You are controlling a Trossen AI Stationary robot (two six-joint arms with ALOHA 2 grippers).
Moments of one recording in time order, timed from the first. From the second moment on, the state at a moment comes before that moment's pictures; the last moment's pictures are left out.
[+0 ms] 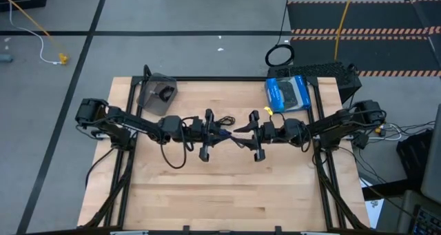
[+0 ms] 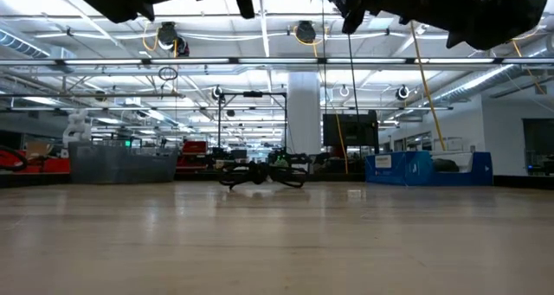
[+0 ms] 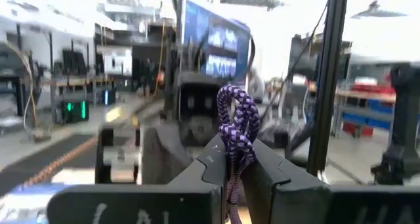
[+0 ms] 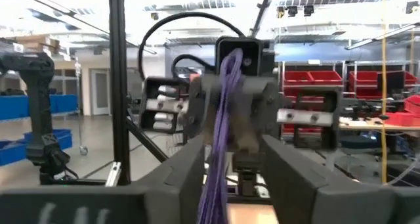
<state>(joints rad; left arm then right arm) -0.10 1.55 0.79 1.02 0.00 -0.05 0.10 1.44 0.50 1.24 0.00 0.03</state>
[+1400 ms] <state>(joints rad) 0.39 0.87 0.79 -0.21 -0.35 -0.12 -0.10 1.07 0.50 0.50 0.21 -0.28</state>
